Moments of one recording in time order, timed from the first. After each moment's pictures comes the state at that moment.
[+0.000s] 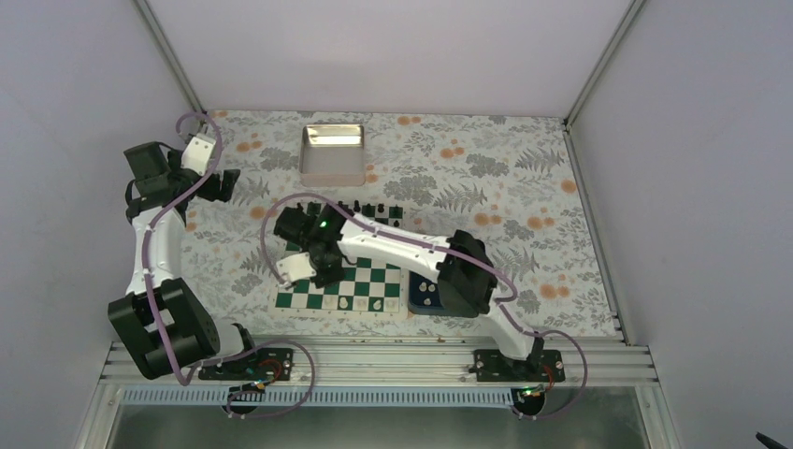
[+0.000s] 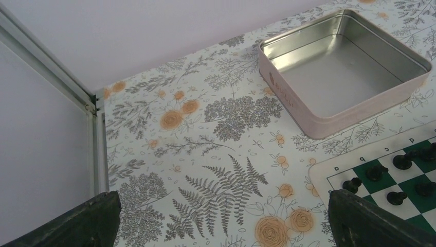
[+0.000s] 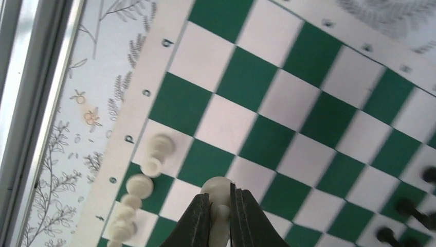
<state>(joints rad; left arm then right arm) 0.42 1.31 1.02 -0.34 0.55 0.54 1.16 2.21 2.04 -1.15 -0.06 -0.80</state>
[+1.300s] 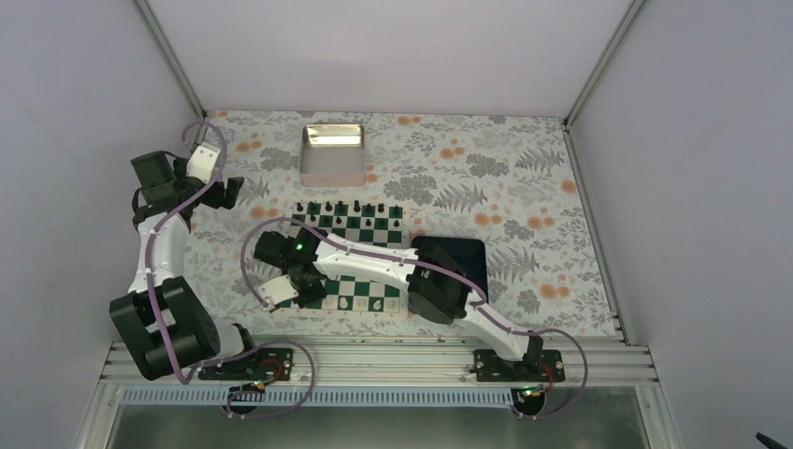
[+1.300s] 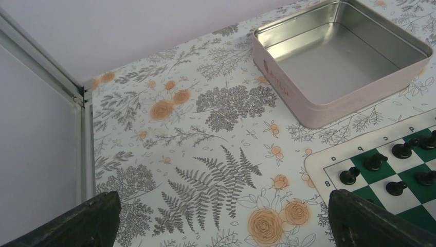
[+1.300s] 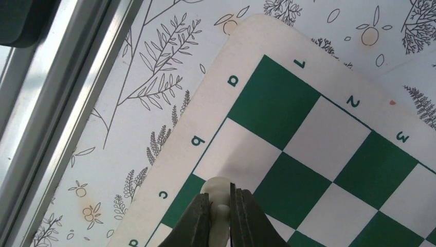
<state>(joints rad) 0.42 1.31 0.94 -0.27 0.56 0.55 1.26 2.42 2.18 -1.11 -0.13 -0.84</state>
